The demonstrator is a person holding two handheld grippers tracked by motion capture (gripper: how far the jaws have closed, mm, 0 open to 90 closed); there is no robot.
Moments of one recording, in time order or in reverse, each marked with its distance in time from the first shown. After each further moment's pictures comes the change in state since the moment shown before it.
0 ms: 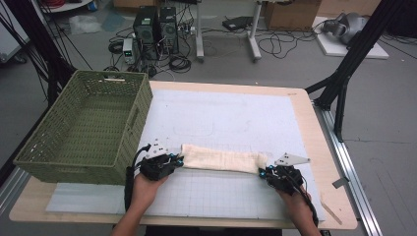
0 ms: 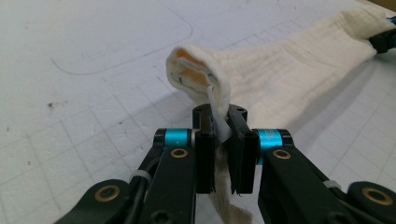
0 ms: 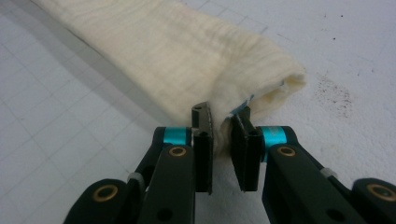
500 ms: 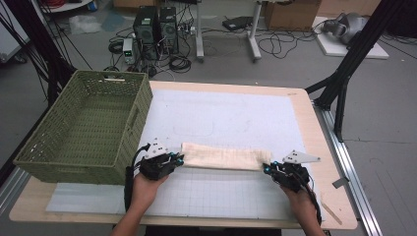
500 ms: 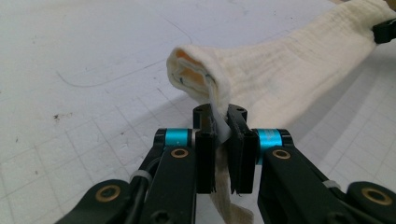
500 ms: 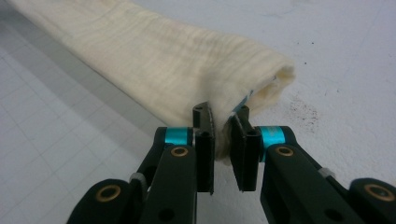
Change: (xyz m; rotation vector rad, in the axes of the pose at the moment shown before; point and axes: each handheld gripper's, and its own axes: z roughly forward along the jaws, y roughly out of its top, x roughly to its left) left arm -0.003 0.004 -0.003 -0.019 0.001 0.006; right arm -0.011 0.004 -0.013 -0.085 0.004 0.019
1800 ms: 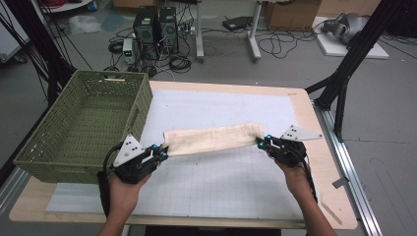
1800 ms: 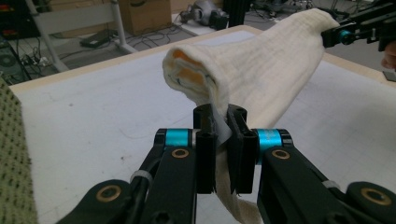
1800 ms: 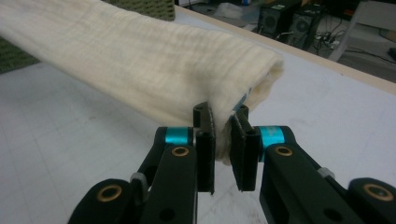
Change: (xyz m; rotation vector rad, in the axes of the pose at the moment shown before) left arm -0.015 0.037 -0.084 -0.173 0.091 0.067; right arm -0.007 0.072 0.005 -0.196 0.086 -0.115
